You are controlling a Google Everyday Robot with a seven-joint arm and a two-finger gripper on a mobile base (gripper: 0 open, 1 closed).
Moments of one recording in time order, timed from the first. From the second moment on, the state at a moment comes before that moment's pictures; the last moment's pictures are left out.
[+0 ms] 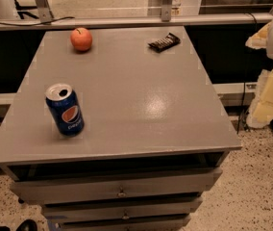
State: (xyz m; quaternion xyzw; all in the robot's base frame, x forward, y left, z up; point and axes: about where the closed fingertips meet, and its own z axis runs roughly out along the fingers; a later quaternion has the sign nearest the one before) arm 0.438 -0.216 0.977 -0.60 0.78 -0.04 0.16
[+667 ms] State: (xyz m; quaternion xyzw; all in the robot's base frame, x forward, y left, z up) arm 0.439 -0.215 0.979 -0.60 0.78 -0.03 0.17
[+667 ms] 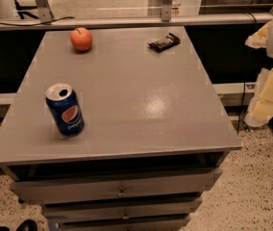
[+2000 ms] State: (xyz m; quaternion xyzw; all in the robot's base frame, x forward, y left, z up) arm 0.431 -0.024 0.939 -0.57 0.71 0.24 0.34
